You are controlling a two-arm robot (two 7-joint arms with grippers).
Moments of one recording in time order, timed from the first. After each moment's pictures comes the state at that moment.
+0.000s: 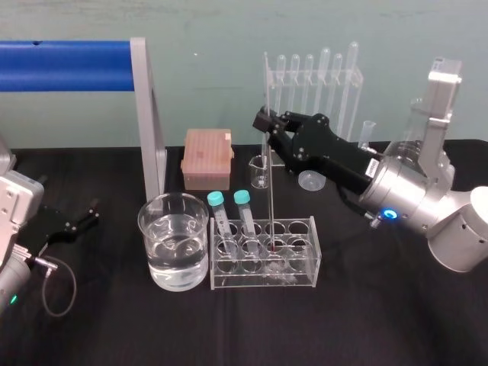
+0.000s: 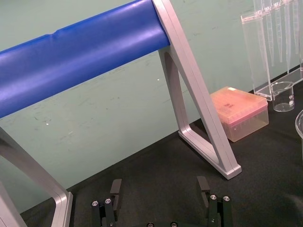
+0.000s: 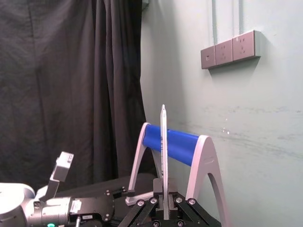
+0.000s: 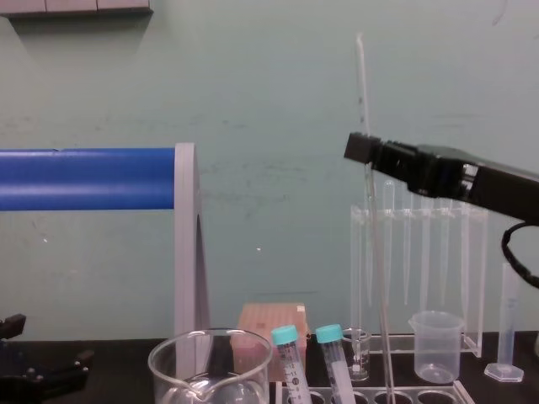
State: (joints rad) left arm -0.20 0.60 0.45 -1.41 -0.25 -0.12 0.03; right arm 0.43 0.48 -0.46 -1.44 0.76 -0.15 0.72
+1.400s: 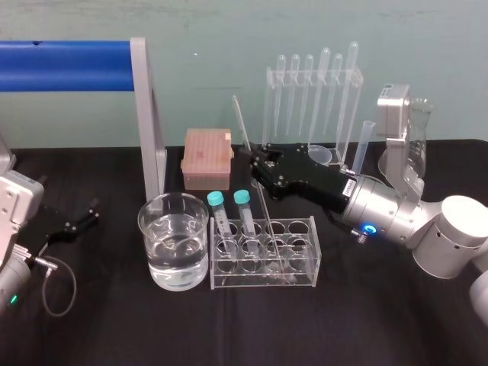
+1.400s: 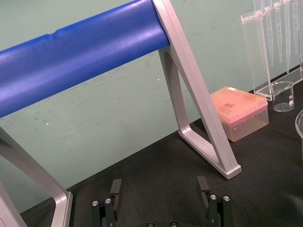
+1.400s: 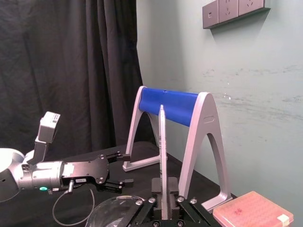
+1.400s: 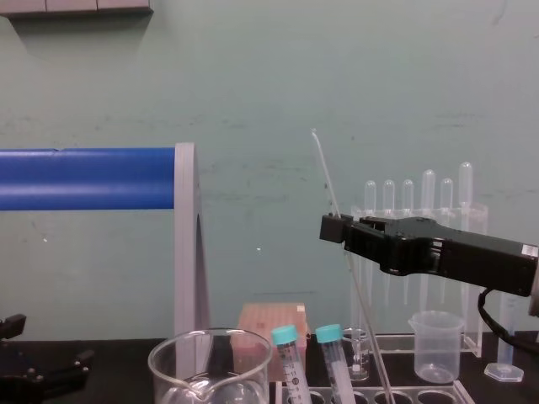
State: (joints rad) left arm -0.20 0.60 0.45 -1.41 -0.25 -0.12 0.03; right arm 0.47 0.43 -0.51 -1.30 0.66 -0.12 0.73
